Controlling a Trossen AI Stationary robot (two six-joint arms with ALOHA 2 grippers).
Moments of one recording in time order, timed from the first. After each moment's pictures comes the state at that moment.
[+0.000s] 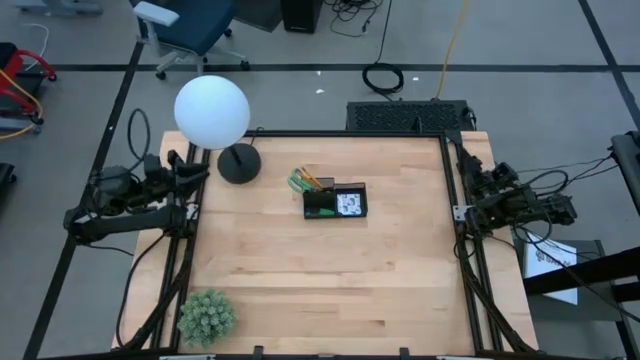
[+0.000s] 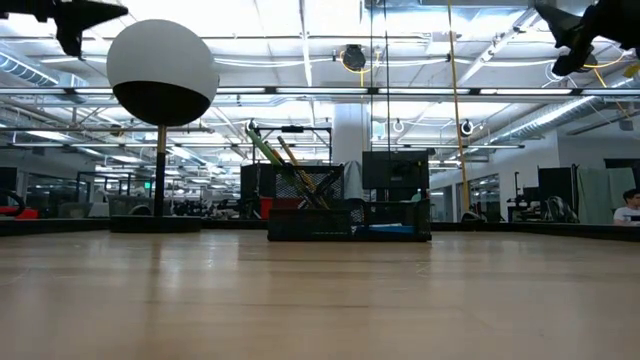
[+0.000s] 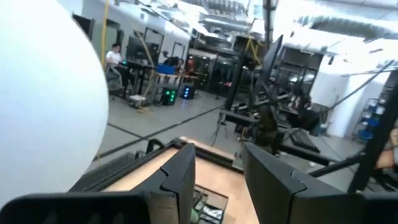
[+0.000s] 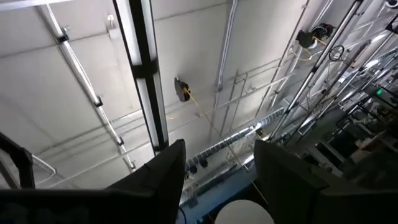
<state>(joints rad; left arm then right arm) 0.14 0.00 0.54 -0.40 -0.18 -0.24 0.14 0.01 0.02 1.00 0.57 0.16</state>
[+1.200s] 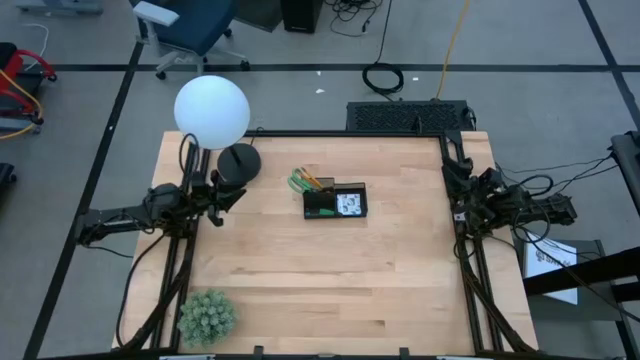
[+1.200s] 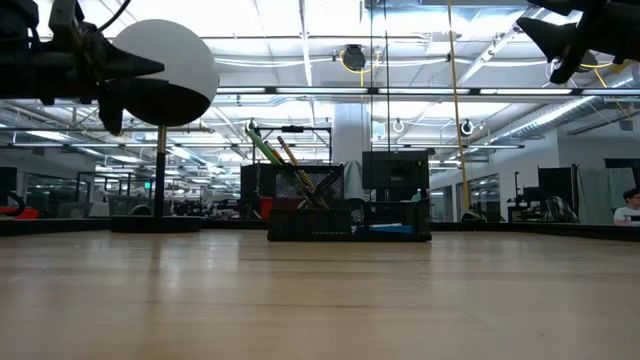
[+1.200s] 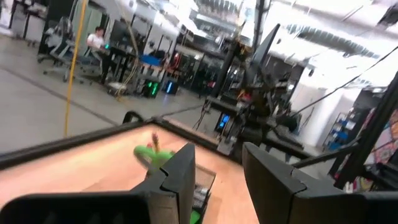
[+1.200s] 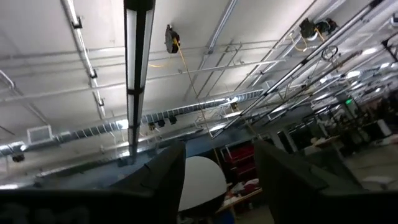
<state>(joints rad) 0.13 0.01 0.01 0.17 -0.12 -0.36 0.14 0.01 0.02 0.76 0.57 0.01</state>
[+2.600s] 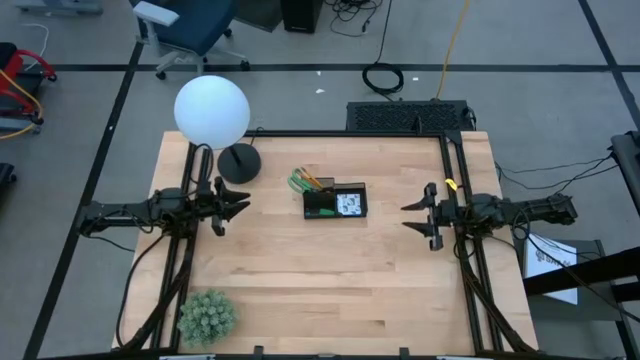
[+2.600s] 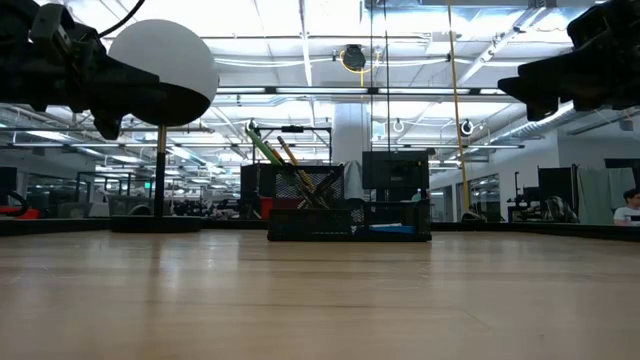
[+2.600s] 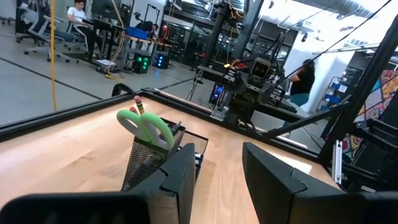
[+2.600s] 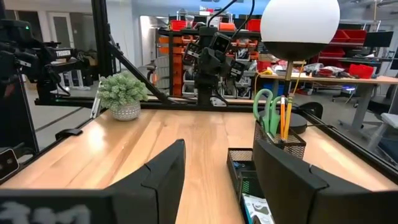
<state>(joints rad) 0.01 0.01 0.01 0.05 -0.16 -0.32 0.14 0.02 0.02 0.03 0.13 -0.03</state>
